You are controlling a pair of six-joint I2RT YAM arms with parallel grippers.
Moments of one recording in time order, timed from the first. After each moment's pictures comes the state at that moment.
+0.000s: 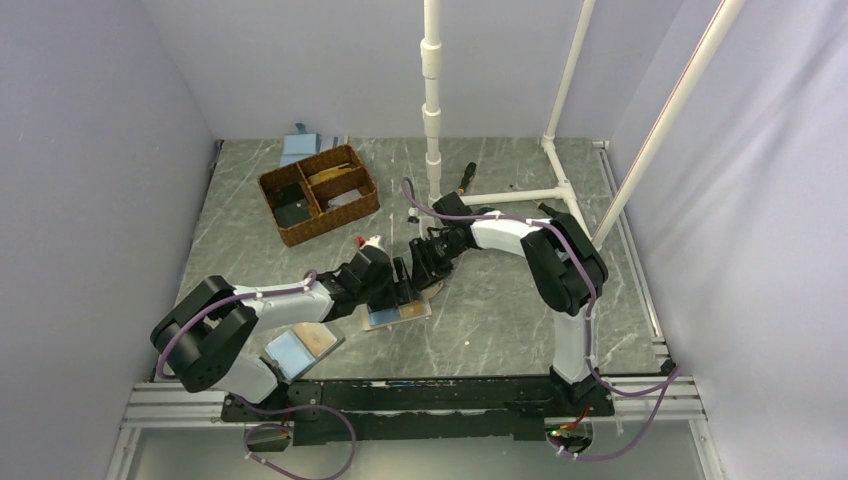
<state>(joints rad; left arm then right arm) -0.78 1.47 0.62 0.06 0.01 -0.94 0.58 2.00 1.24 -0.42 -0.74 0.16</state>
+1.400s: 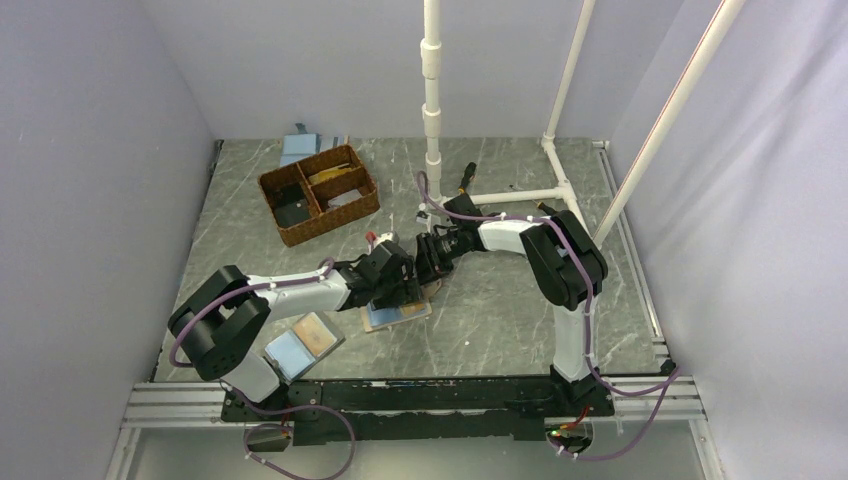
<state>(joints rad) -0.84 1.57 0.78 -0.15 -0.08 -0.94 0.53 2.03 1.17 -0.21 -0.93 0.32</state>
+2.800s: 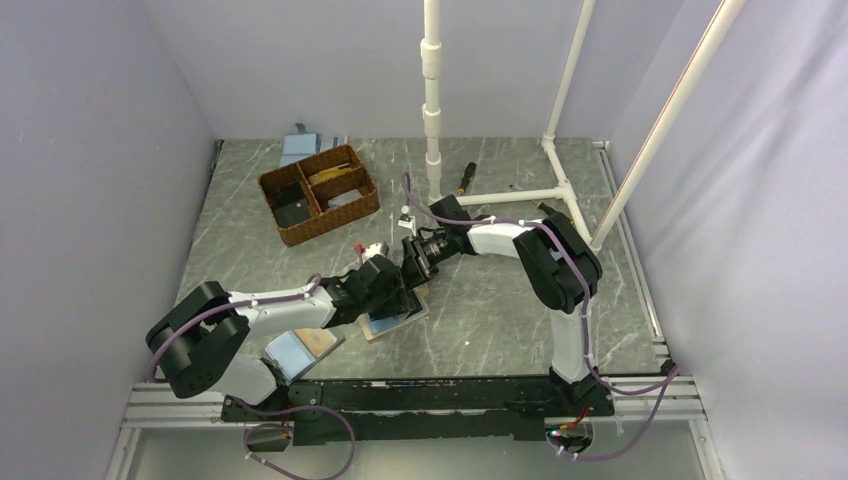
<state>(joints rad) -0.86 1.44 0.64 -0.08 -0.12 -1.02 0.60 2.03 1.19 -0.16 -1.09 0.32</state>
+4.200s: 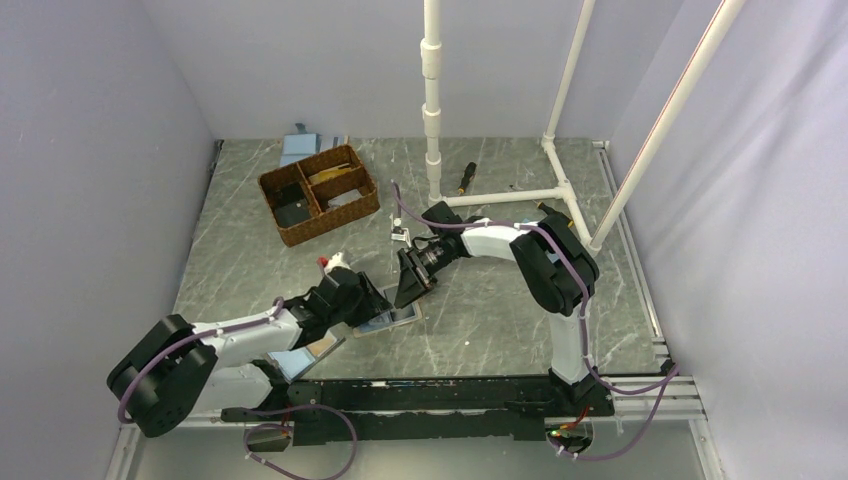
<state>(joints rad) -0.74 1.21 0.37 0.09 -0.07 -1.09 0.65 2.03 1.22 -0.34 -1.15 0.23</state>
